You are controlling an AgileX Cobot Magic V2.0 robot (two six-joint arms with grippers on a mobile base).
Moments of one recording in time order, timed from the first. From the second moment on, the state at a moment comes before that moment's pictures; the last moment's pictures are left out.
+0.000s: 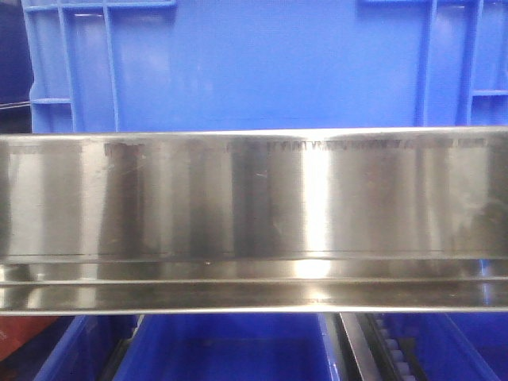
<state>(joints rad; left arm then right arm) -0.69 0.35 -0.41 -0.18 0.05 0.08 0.13 0.12 -0.02 0.10 -0.09 -0.05</state>
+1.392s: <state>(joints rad) -0.69 0.35 -0.41 -0.18 0.05 0.08 0.07 0.00 0.00 0.10 -0.01 -0.05</state>
